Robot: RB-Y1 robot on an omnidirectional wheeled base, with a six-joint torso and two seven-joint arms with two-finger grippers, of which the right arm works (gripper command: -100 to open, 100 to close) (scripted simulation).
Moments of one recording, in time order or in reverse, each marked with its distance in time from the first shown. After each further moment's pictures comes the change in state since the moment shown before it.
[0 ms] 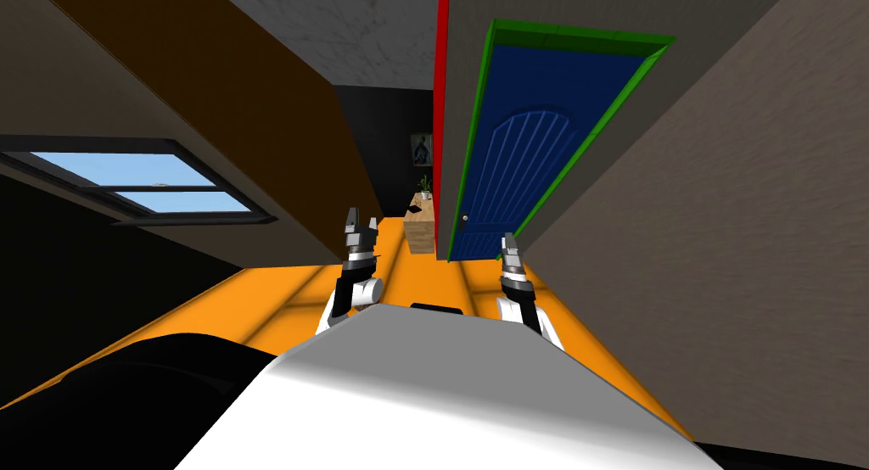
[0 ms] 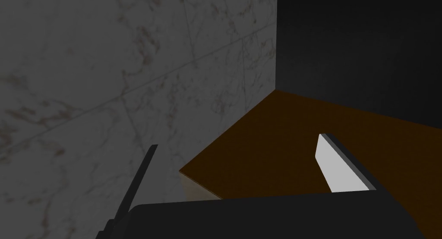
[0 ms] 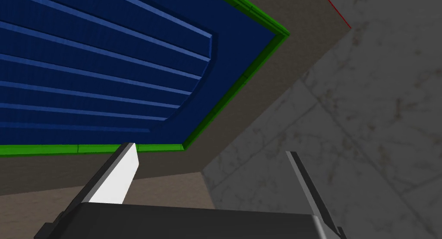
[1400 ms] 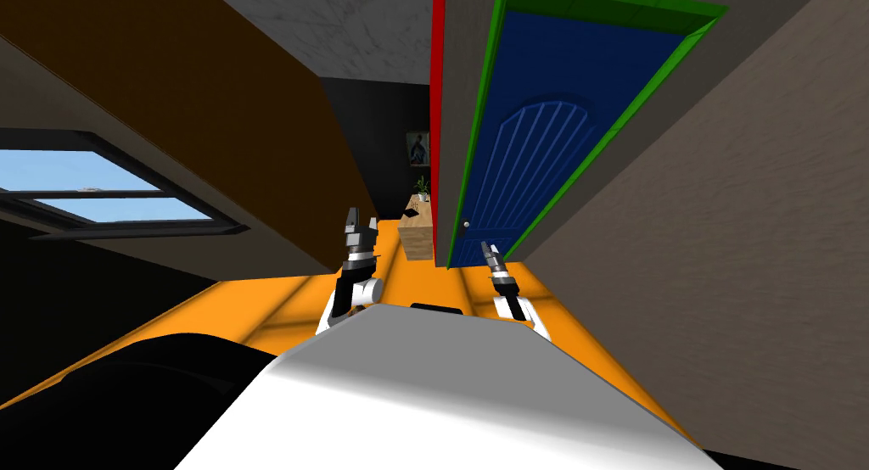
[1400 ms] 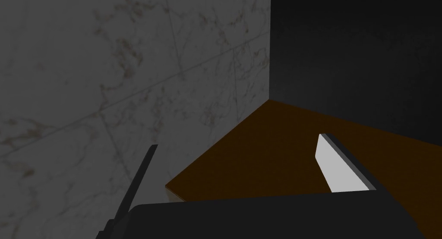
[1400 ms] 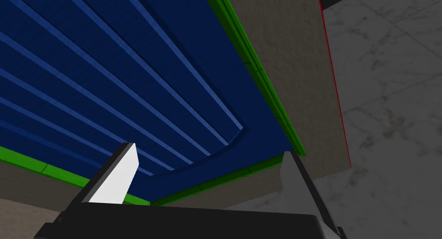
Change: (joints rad) arm -0.127 -0.085 0.001 0.312 0.192 0.036 0.264
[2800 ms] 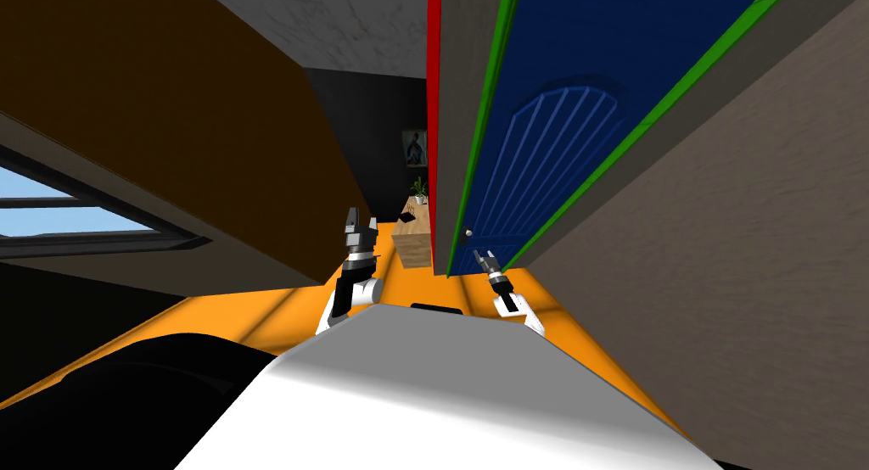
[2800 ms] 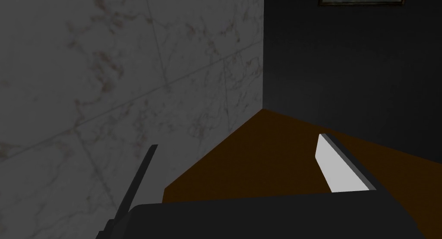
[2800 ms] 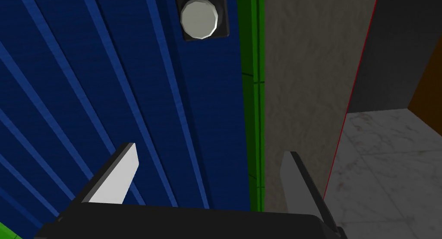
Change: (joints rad) arm -0.110 -0.071 0.004 0.265 0.173 0.046 0.234
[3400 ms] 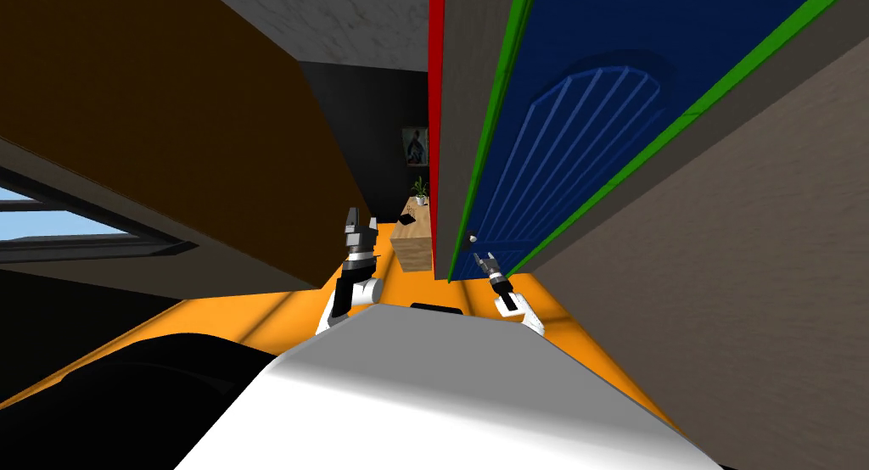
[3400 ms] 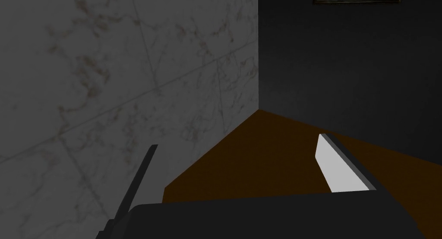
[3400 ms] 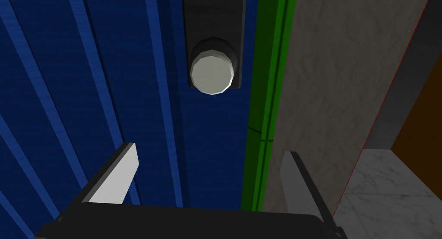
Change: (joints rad) arm -0.044 -0.016 -0.016 0.108 0.046 -0.001 0.080
